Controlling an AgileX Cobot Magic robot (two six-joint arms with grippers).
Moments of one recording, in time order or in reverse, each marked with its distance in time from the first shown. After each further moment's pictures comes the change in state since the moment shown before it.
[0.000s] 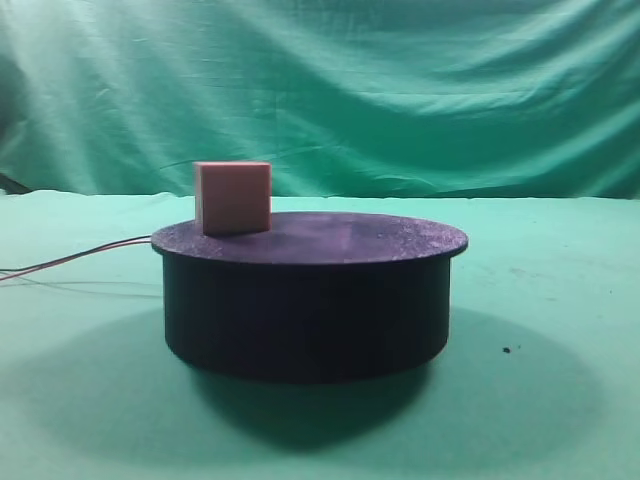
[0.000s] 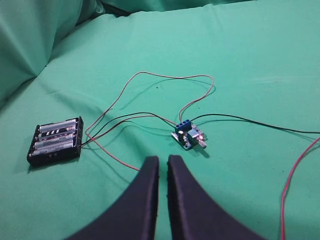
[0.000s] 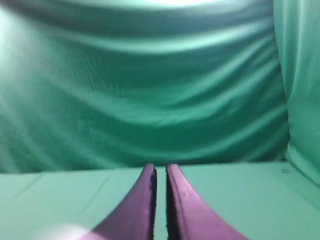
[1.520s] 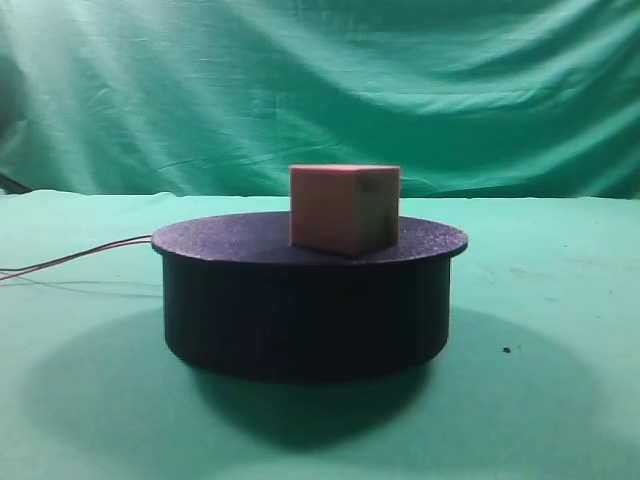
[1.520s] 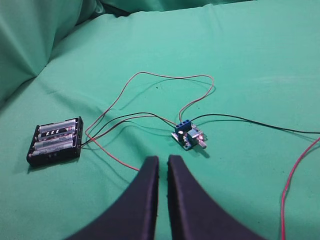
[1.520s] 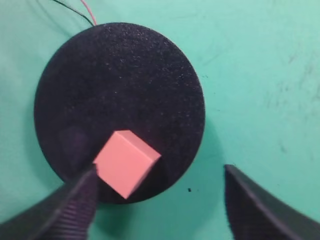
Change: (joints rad) left arm 0.000 0.000 0.000 0.000 0.000 0.000; right arm 0.605 1.284 -0.737 0.088 0.665 0.069
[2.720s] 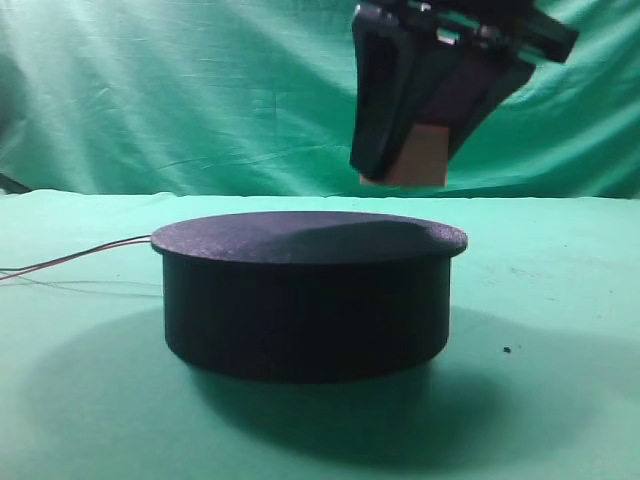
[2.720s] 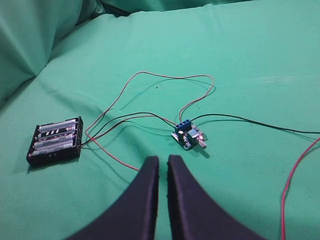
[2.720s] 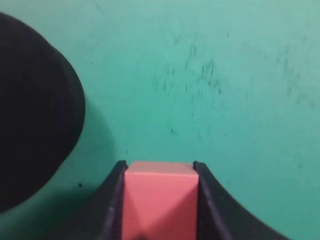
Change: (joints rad) left arm 0.000 0.000 0.000 0.000 0.000 0.000; right arm -0.041 0.157 -0.112 -0.169 0.017 0.092
